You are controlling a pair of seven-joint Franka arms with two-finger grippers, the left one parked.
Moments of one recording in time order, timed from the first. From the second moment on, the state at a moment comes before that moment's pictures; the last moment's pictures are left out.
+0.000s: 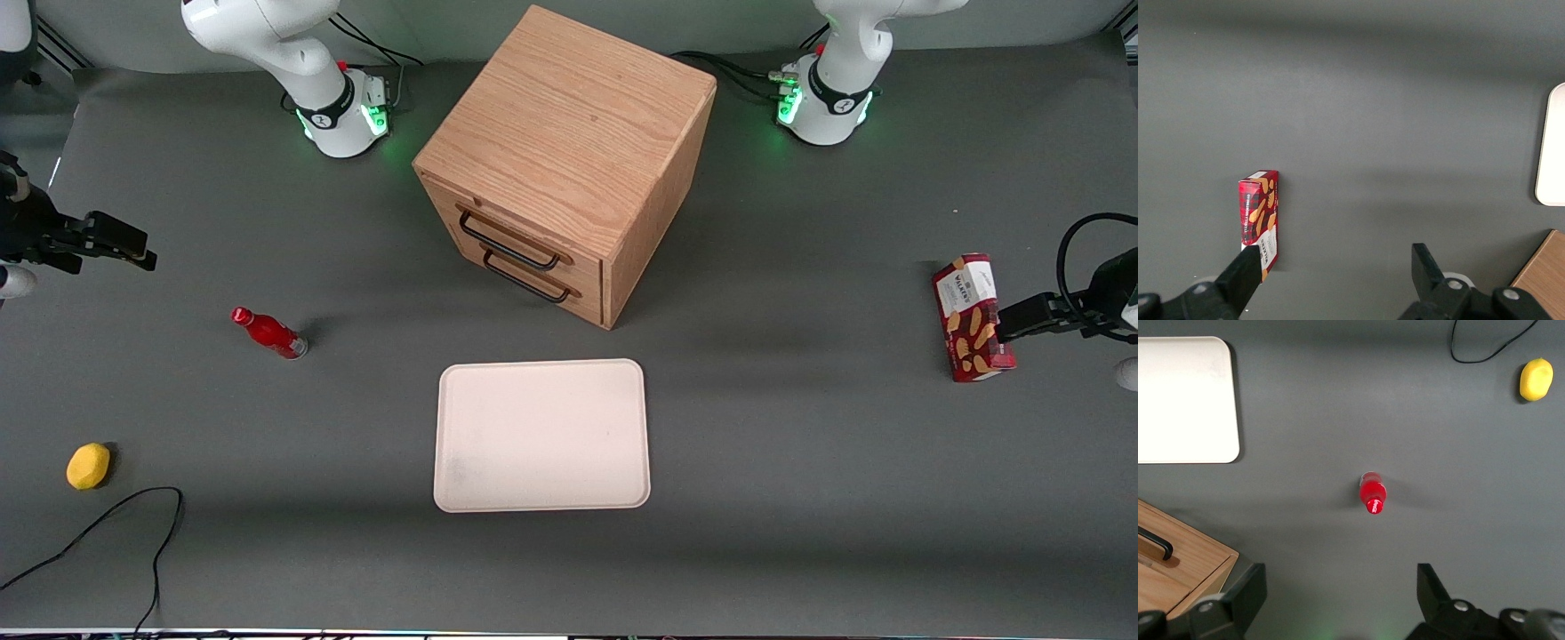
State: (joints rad) arm 0.39 0.04 -0.43 -1.53 0.02 1.51 -0.04
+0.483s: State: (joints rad) arm 0.48 0.07 -0.42 -1.55 0.02 1.51 -0.04
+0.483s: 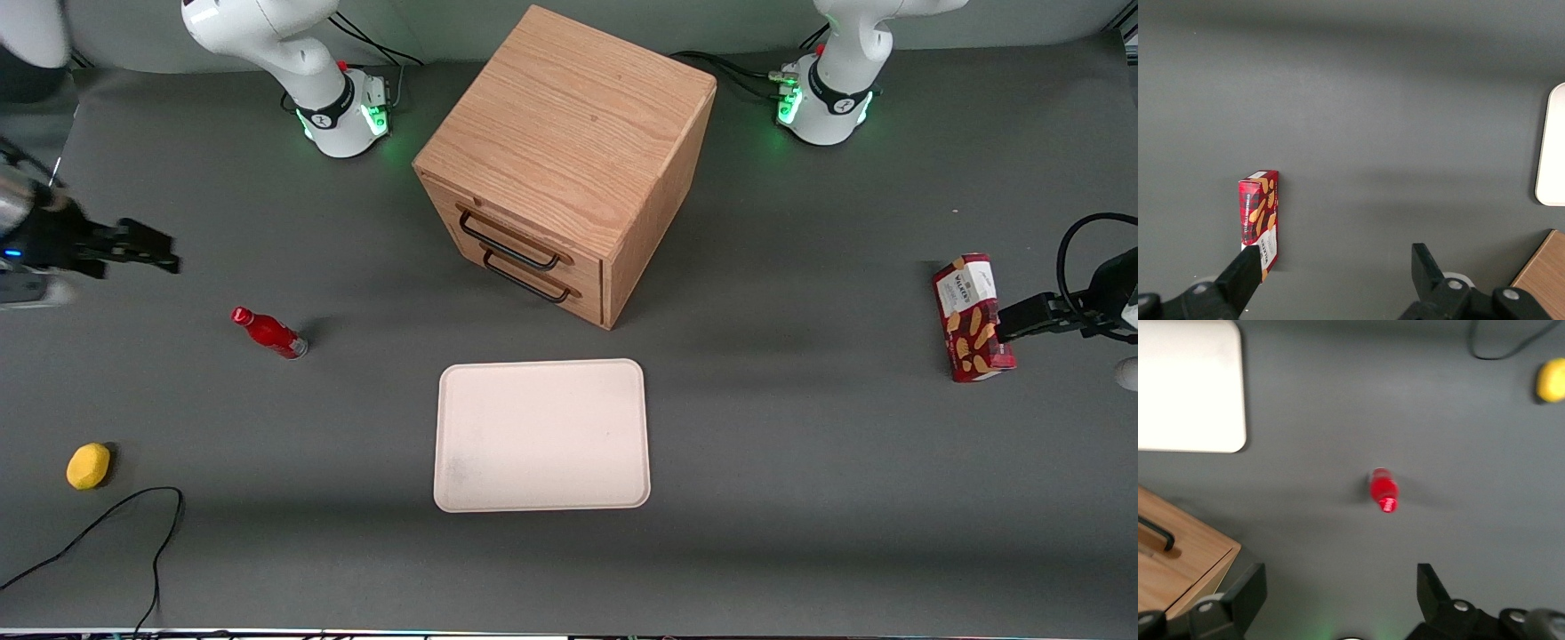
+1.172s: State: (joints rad) arm 0.77 0.19 -0.33 -1.54 0.16 1.62 -0.12
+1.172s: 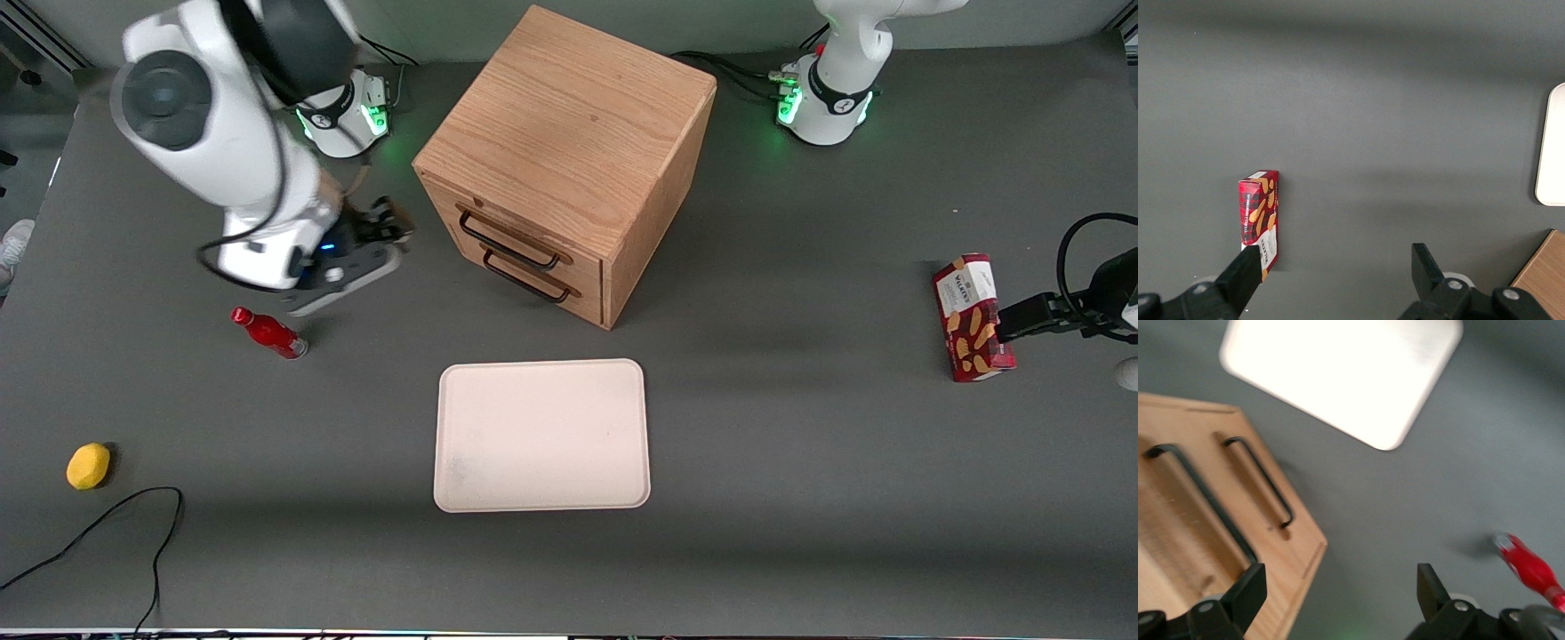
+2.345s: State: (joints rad) arm 0.77 0.38 -0.25 -1.52 0.37 1.71 -0.49
